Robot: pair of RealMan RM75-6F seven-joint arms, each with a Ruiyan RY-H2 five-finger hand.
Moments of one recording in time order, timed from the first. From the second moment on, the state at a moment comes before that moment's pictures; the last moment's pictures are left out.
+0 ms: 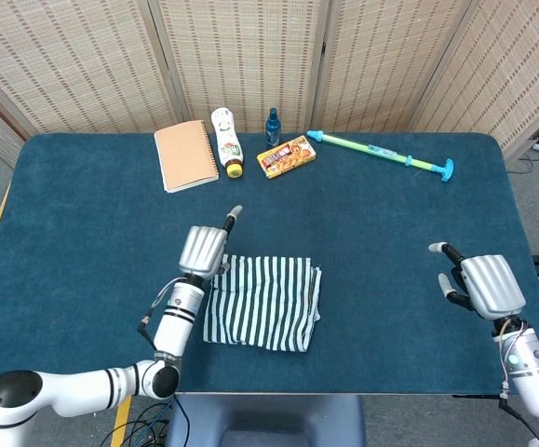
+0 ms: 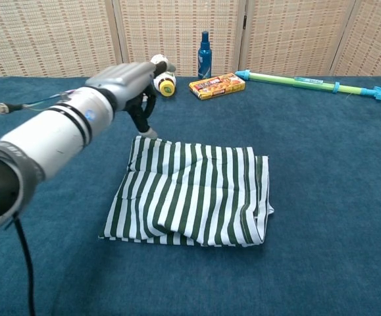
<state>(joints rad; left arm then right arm) -0.91 -1.81 -0.33 -1.35 0.90 1.17 0.63 0.31 -1.07 0.11 -1.63 -1.45 1.28 0.01</state>
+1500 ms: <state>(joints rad) -0.22 -1.24 0.01 -1.60 1.32 1.58 0.20 0.16 -1.13 0.01 -1.41 -1.53 1.42 0.08</state>
